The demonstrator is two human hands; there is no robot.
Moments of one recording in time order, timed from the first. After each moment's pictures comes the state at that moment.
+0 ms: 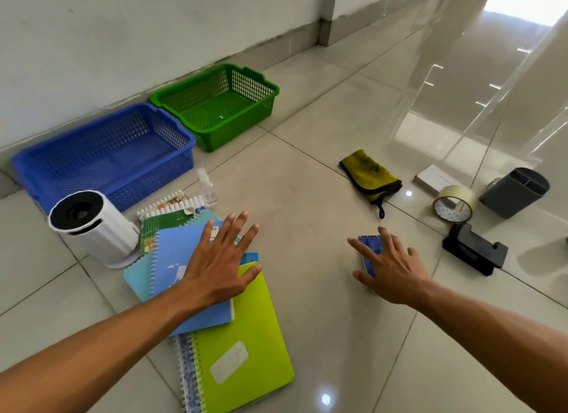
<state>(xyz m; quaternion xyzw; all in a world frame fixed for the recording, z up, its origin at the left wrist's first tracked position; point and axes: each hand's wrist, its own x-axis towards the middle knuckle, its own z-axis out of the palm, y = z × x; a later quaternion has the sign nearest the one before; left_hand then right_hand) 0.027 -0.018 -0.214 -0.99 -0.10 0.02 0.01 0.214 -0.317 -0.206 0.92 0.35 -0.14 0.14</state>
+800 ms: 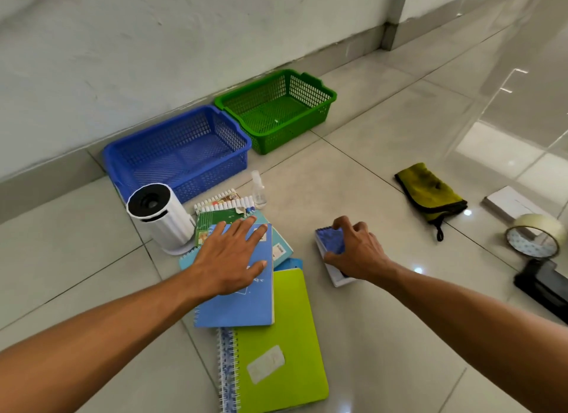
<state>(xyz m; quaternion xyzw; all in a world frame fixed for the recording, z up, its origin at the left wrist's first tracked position) -0.008 0.026 -0.169 -0.98 -0.16 0.12 0.05 0.197 -0.160 -0.207 0.90 0.35 -0.21 -0.14</state>
